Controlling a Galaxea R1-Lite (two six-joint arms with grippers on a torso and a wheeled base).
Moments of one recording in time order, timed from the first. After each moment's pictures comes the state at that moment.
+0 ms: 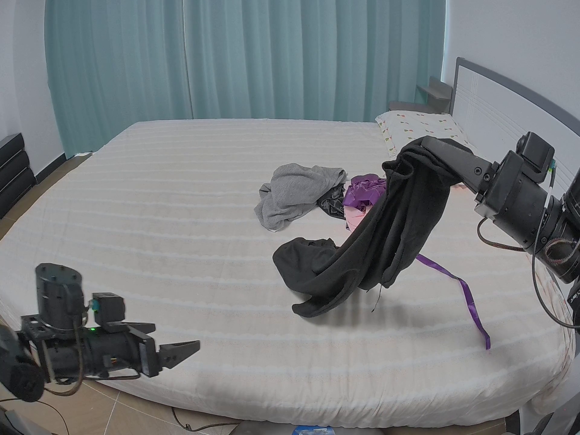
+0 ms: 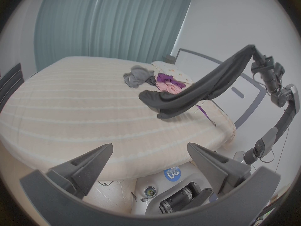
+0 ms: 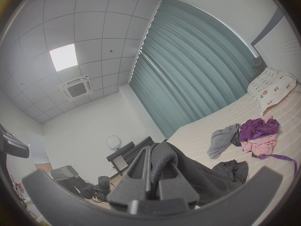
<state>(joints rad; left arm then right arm) -0.35 1.43 -0.26 -0.56 -0.19 -0.18 0.54 1.47 -0.62 -1.09 0.26 0.62</state>
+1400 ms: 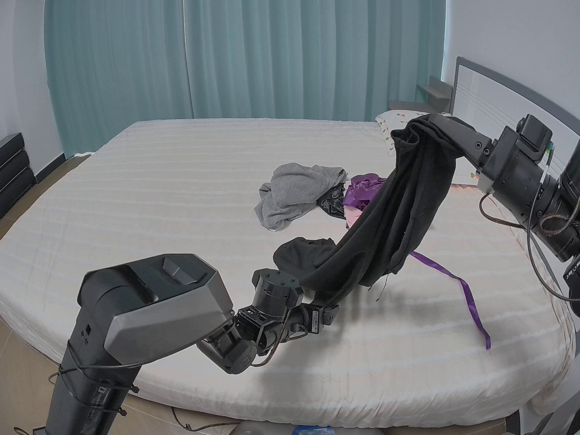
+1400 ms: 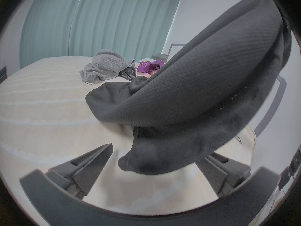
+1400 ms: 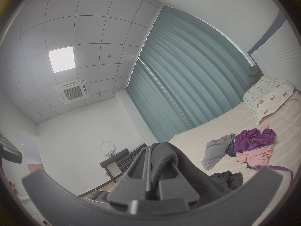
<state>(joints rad) -0.66 2.51 -1.11 -0.92 0.03 -0.31 0.47 1.51 -0.70 -1.10 0.25 0.62</state>
